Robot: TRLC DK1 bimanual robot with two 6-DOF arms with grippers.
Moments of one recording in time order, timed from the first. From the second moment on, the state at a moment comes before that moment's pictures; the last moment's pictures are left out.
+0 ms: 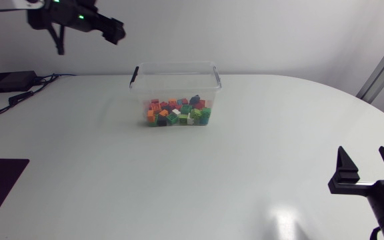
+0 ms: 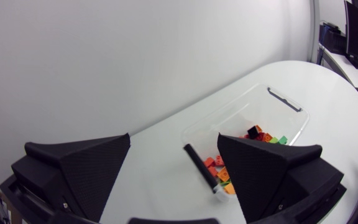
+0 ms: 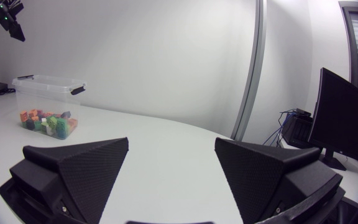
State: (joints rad) left arm -0.10 1.82 1.80 -0.48 0.11 0.40; right arm -0.22 0.06 0.03 -0.02 -0.02 -0.18
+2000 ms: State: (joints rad) left arm 0.08 0.26 0.17 0.02 0.11 0.13; right arm -0.09 0.06 0.03 -0.02 -0.01 -0.09
